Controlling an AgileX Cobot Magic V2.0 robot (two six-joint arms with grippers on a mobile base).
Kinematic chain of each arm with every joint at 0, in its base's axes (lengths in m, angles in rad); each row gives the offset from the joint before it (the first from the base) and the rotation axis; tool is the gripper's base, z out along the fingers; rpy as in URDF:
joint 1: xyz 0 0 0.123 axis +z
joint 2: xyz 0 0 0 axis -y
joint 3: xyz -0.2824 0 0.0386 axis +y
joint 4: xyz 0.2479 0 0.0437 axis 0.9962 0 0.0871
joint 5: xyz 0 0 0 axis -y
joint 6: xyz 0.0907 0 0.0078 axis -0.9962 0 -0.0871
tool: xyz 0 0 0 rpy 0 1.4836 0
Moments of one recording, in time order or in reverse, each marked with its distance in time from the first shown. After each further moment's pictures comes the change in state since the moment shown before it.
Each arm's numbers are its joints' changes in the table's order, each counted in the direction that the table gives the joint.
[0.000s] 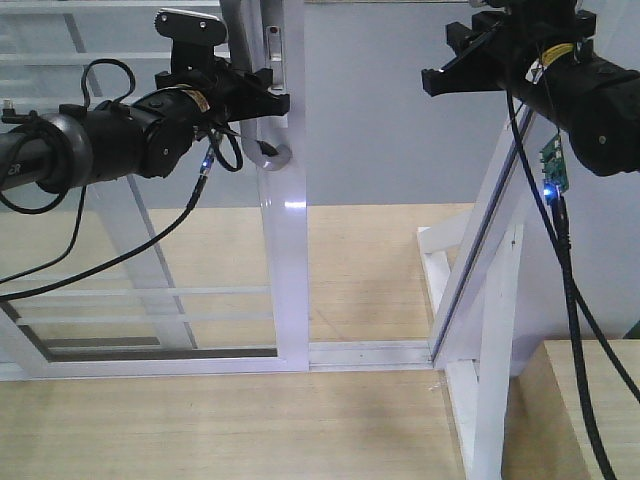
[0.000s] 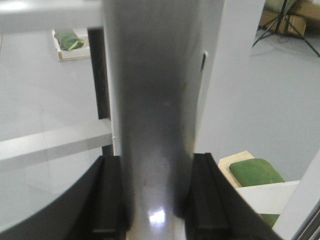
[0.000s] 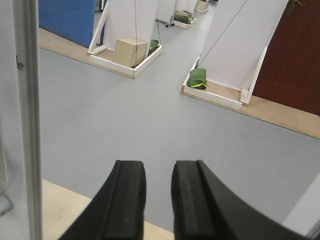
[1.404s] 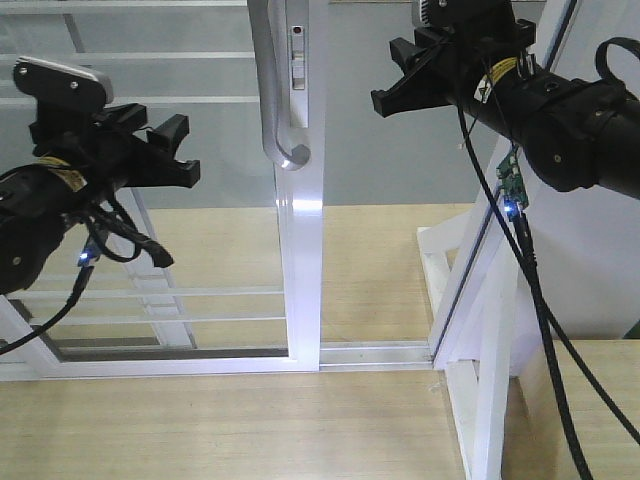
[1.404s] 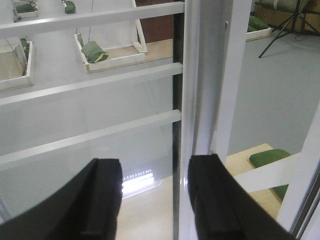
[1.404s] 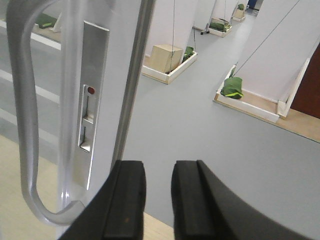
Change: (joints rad) left arm 0.047 0.485 0.626 -0.046 0.189 -0.131; right arm 0.105 -0.019 0.000 -0.079 0.012 -0.067
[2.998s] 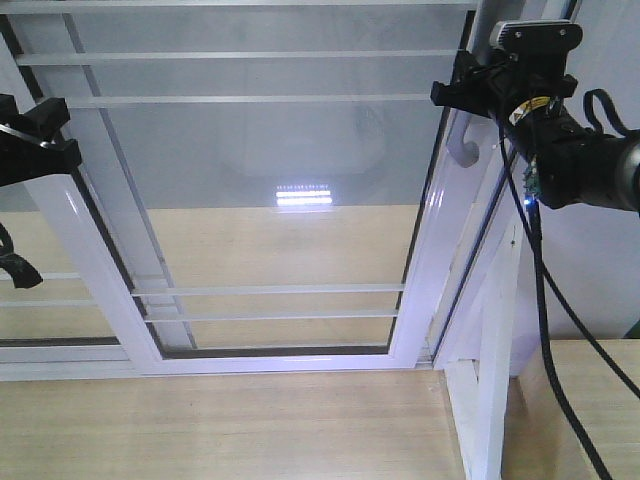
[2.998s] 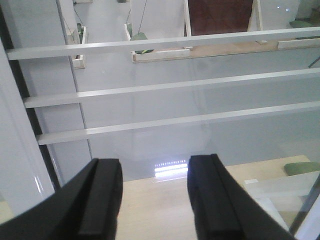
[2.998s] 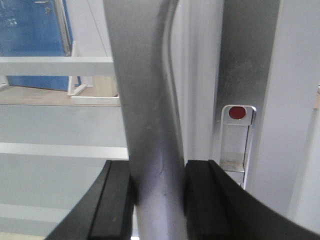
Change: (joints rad) left arm 0.173 0.441 0.099 -0.063 -0.375 -0.024; right arm -0.172 -0.290 -0.005 0.137 0.401 -0.133
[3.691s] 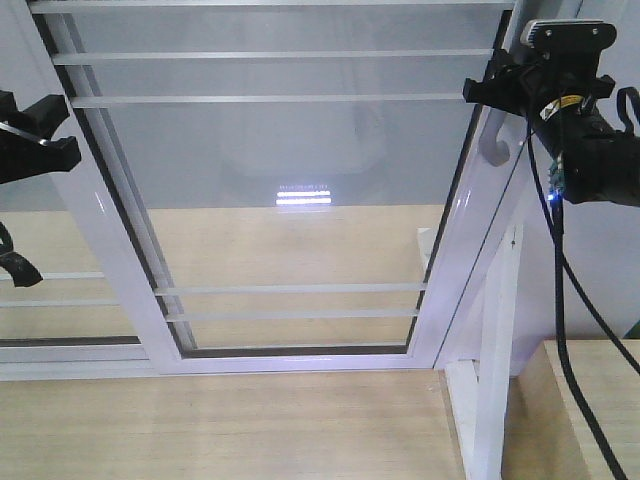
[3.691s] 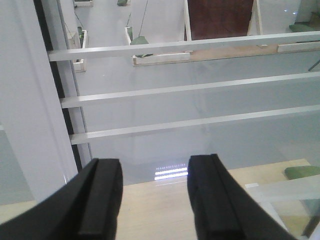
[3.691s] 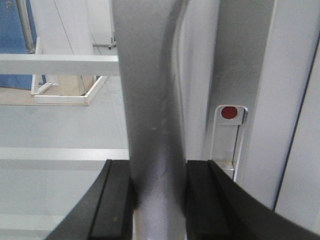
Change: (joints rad) left arm 0.000 0.000 0.000 0.000 0.016 0.000; right arm -0.086 0.007 0.007 0.072 -0.011 0.099
